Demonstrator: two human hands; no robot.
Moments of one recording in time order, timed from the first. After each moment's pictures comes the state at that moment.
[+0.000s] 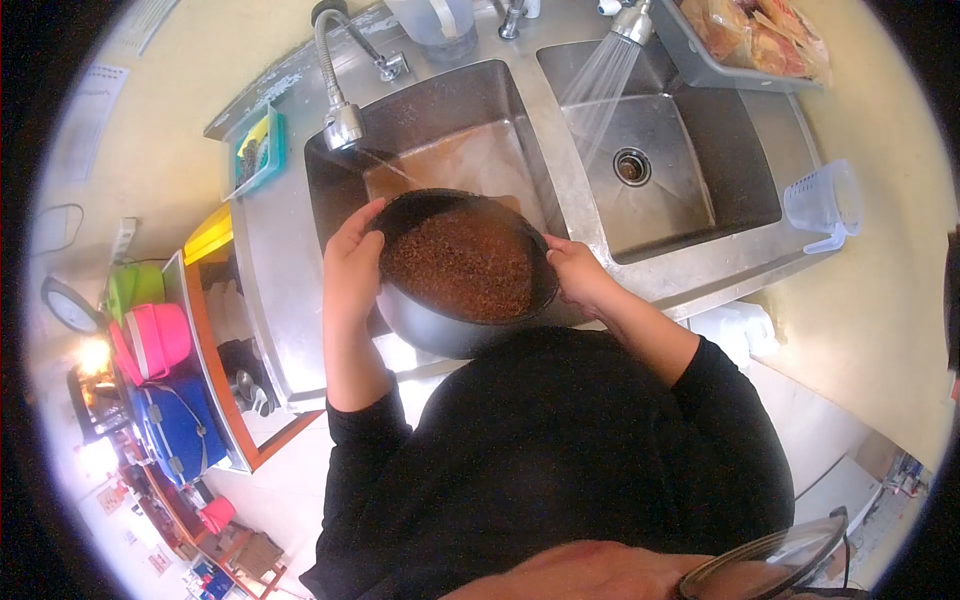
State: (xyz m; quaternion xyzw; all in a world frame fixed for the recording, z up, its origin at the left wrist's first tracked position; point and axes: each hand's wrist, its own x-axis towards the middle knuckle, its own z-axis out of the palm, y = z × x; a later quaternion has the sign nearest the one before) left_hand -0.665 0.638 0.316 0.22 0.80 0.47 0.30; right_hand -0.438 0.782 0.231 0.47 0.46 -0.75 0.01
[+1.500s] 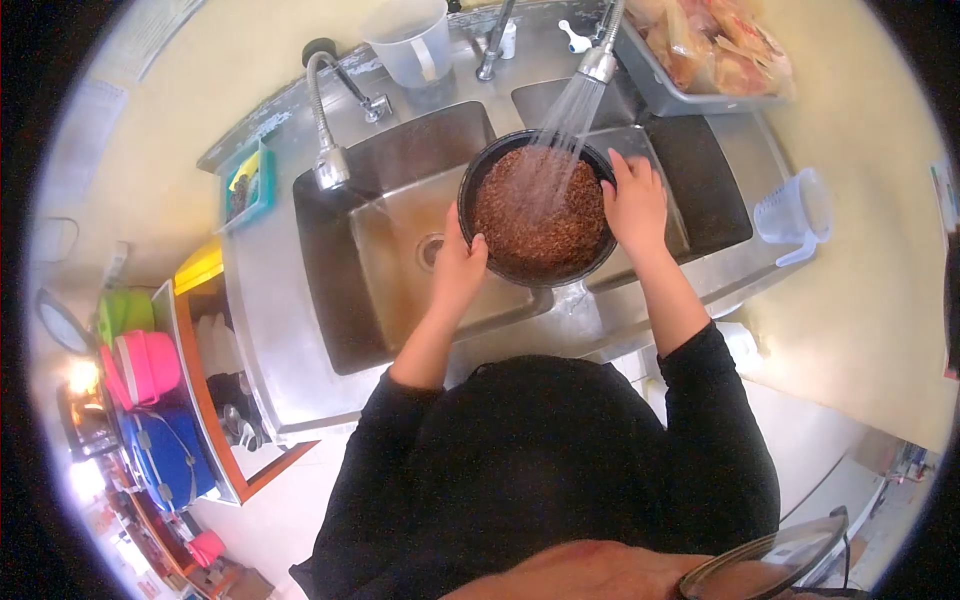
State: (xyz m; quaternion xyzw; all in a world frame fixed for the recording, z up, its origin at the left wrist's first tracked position) left_hand -0.592 0.727 0.199 0.38 0.73 0.51 0.25; right_hand -0.410 0.914 0.266 0.44 0.87 -0.06 -0.22
